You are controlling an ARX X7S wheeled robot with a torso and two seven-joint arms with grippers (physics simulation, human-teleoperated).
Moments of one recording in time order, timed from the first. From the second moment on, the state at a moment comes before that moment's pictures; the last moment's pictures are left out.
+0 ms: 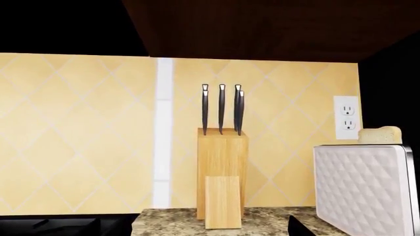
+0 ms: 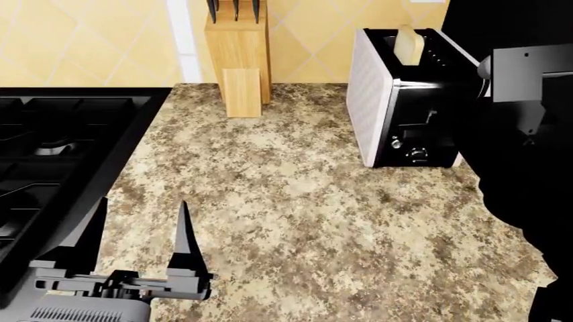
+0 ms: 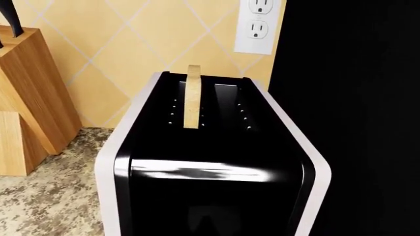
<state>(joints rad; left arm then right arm) 0.15 -0.41 0.21 0.58 -0.23 0.14 -0.33 0.93 0.47 -0.05 -0.30 0.74 1.28 0.39</state>
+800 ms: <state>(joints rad) 0.15 -0.42 0.21 0.58 -0.23 0.14 -0.34 0.93 0.48 -0.10 -0.22 0.70 1.19 0.37</state>
